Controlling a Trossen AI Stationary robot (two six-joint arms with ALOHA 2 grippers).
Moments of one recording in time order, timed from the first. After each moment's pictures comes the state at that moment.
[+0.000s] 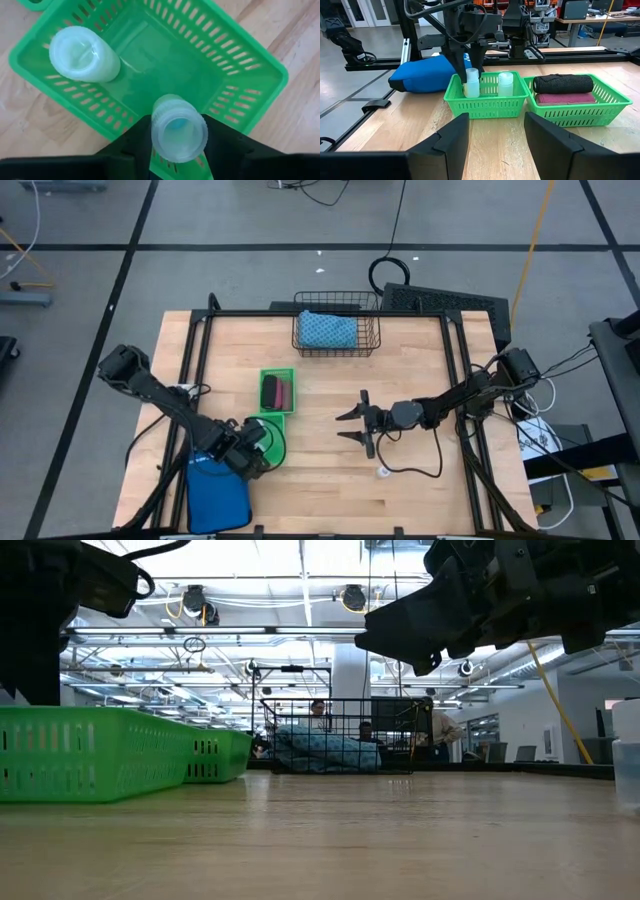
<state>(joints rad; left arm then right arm) -0.62 1.51 0.93 -0.78 -0.23 -1.34 0.28 1.64 0.51 1.02 0.19 0.11</state>
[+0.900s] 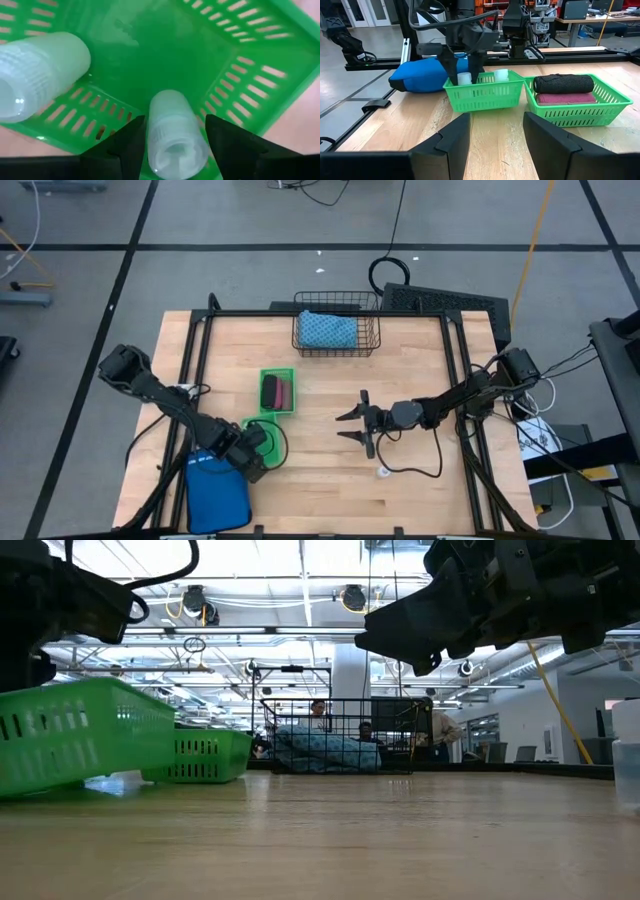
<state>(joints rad) -0.61 1.51 0.85 -0.65 -0.09 -1.27 0.28 1.64 0.51 1.02 0.19 0.11</state>
